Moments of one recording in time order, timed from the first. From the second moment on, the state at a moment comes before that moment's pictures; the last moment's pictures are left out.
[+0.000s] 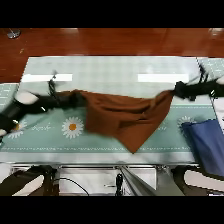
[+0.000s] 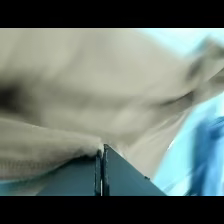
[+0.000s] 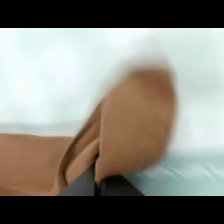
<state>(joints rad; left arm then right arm) -0.13 -1.10 0.74 0.50 -0.83 -1.26 -0.29 -1.39 1.09 -0.89 1.07 1.38</state>
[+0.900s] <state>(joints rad) 0.50 -0.61 1.81 0.78 -0.96 -1.27 -0.24 -0.65 1.83 -1.08 1.39 1.44</state>
